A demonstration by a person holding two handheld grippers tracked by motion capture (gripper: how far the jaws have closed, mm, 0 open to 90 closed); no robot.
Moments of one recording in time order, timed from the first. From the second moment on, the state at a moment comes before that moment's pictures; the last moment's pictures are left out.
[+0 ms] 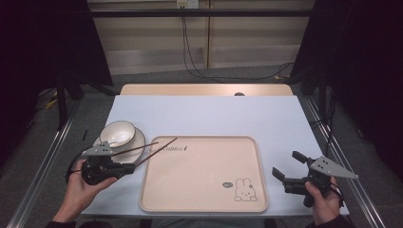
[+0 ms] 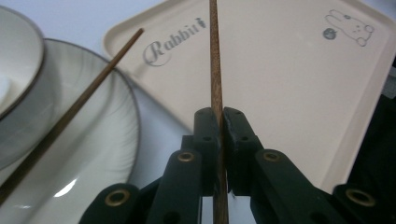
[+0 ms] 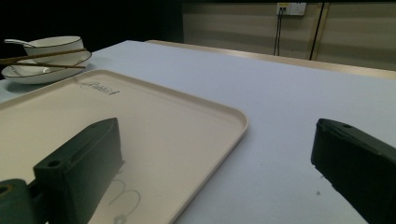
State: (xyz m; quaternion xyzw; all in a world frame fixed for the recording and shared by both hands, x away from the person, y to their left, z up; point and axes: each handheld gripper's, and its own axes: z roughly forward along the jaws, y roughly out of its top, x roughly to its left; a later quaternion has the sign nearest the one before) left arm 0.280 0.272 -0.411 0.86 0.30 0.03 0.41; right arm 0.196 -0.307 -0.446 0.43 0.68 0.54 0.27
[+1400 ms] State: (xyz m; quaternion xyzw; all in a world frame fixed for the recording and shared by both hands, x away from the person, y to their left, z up) left arm 0.281 0.183 -0.451 0.83 0.44 0.06 0.35; right arm 0.196 -0.306 -0.447 0.42 0.68 0.54 0.27
